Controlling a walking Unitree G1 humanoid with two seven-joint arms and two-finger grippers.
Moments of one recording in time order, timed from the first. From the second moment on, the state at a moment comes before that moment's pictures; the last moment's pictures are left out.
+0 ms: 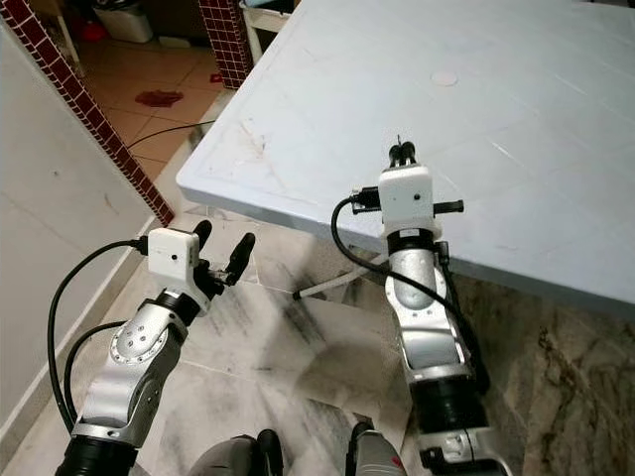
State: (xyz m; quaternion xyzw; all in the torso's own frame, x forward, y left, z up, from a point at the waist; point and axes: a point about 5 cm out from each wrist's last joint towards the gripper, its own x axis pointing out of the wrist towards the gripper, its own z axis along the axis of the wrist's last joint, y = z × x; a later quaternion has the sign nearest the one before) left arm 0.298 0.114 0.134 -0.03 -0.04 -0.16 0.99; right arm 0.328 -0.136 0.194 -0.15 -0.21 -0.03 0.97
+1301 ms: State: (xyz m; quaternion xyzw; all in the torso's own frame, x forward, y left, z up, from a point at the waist) left arm 0.301 0.140 0.137 0.00 -0.05 -0.08 1.00; right arm 0.325 -0.117 0.189 -0.13 -0.18 0.01 0.98
